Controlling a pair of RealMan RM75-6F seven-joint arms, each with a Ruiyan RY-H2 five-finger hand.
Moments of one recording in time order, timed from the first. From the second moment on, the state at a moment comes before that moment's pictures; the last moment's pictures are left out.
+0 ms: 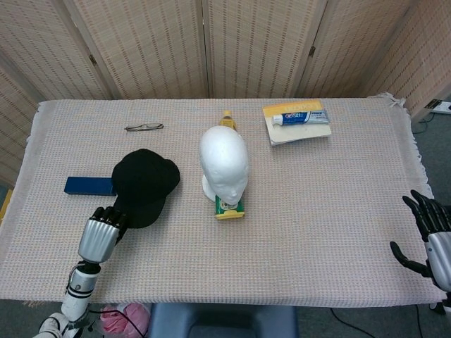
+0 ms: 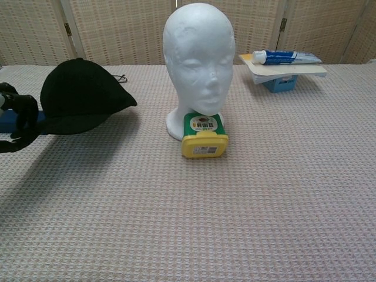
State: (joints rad) left arm -0.37 -1.89 -0.07 -0.61 1.71 1.78 0.12; right arm 0.02 -0.91 0.04 -1.80 -1.60 1.58 0.18
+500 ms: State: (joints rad) left arm -0.38 -1.70 -0.10 -0.86 1.72 1.85 0.29; right arm 0.02 -0.92 0.04 -1.80 -1.60 1.57 0.17
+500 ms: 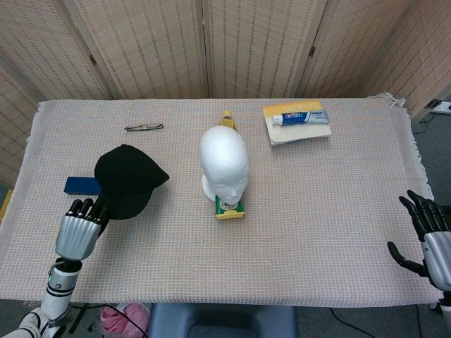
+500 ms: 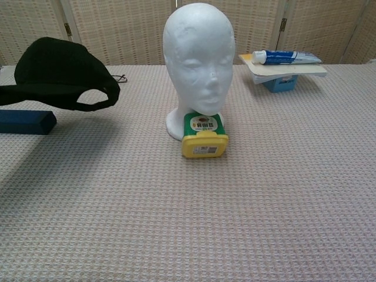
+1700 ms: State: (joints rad) left arm -0.57 -1.36 -0.27 -1.32 1.81 1.74 0.63; right arm 0.02 -0.92 0.05 -1.81 -1.58 1.56 0.16
